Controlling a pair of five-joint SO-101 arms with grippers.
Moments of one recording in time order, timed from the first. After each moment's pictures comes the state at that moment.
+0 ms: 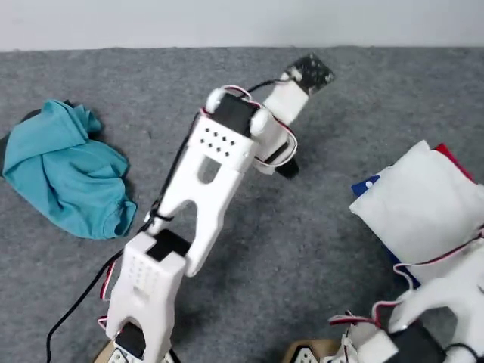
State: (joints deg) left arm 28.3 32.5 -54.3 99.6 -13.5; right arm 51.7 -17.2 31.6 54.0 19.5
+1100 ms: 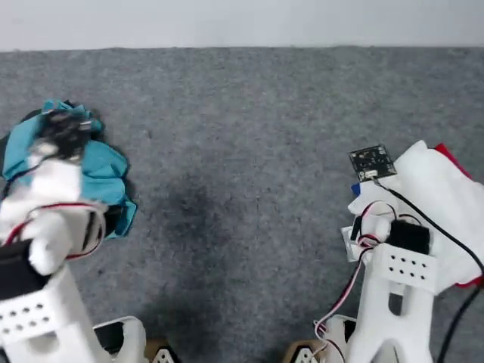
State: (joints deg) left arm -22.2 -48.6 15.2 99.6 -20.6; right arm 12.4 -43.7 50.8 71.7 26.3
